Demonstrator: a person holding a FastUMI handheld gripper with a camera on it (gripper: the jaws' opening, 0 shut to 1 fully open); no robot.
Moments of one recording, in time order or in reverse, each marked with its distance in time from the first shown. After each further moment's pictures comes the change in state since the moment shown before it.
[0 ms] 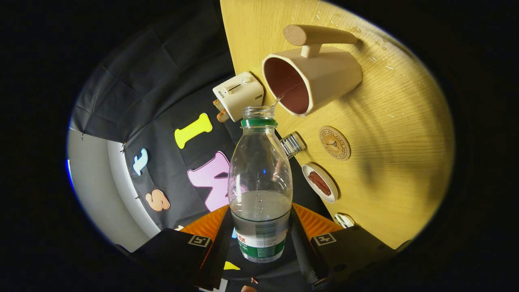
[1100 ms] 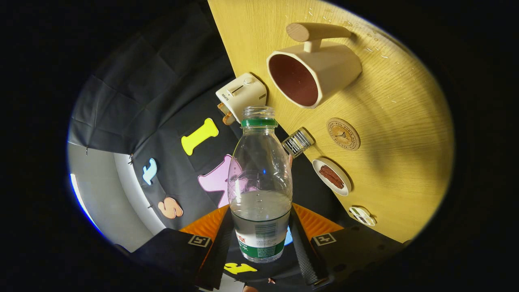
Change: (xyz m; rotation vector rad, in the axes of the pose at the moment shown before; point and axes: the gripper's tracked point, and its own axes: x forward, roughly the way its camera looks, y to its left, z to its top) arm 0.000 0.020 0.000 0.090 -0.010 0.046
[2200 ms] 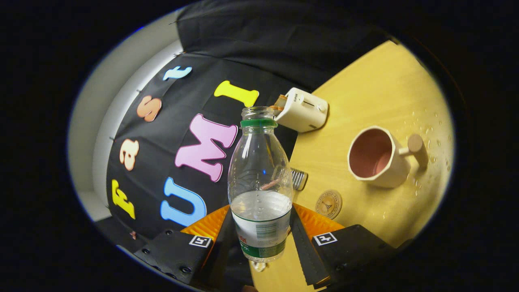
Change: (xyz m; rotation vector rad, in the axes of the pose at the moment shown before) arm 0.015 -0.014 0.003 -1.142 -0.071 -0.050
